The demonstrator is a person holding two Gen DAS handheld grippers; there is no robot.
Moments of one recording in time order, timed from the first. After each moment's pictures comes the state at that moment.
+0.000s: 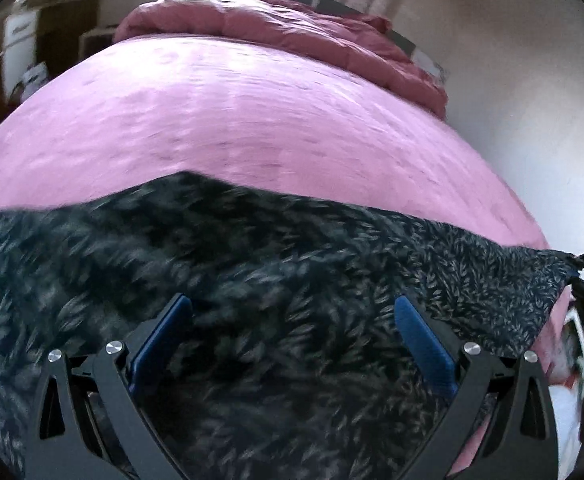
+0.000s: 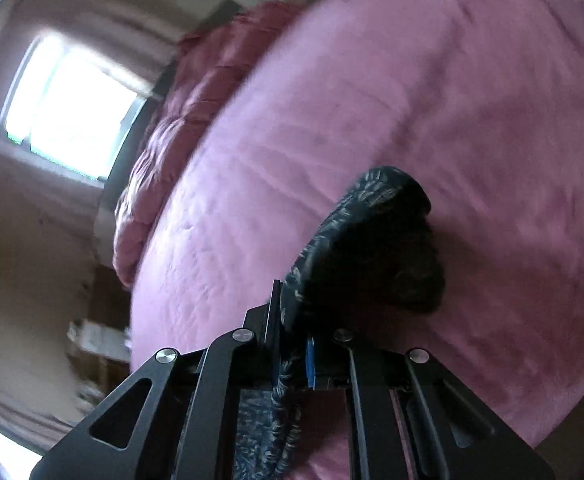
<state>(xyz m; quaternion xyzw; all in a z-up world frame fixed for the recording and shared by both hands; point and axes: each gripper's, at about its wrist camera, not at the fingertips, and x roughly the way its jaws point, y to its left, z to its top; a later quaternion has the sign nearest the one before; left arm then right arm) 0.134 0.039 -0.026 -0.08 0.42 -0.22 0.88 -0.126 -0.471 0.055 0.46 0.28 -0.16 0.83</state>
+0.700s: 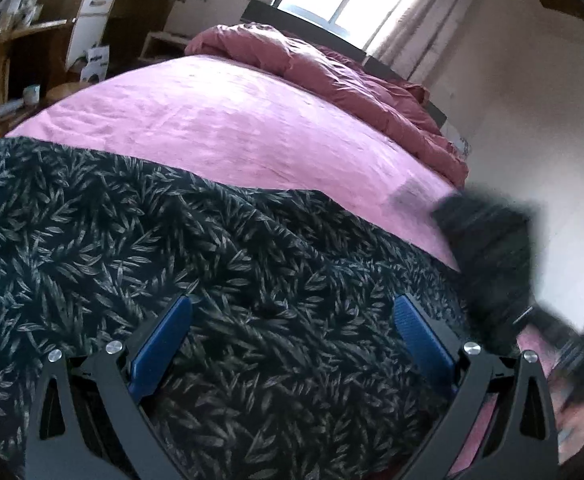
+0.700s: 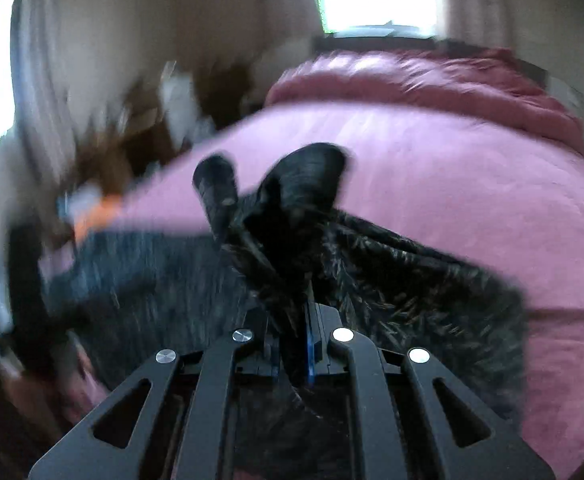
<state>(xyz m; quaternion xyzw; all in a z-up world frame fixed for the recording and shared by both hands) 0.078 0.129 -0.035 -0.17 0.36 -0.17 0.90 -0.041 -0.113 0.032 -0.02 0.37 0.12 0.92</state>
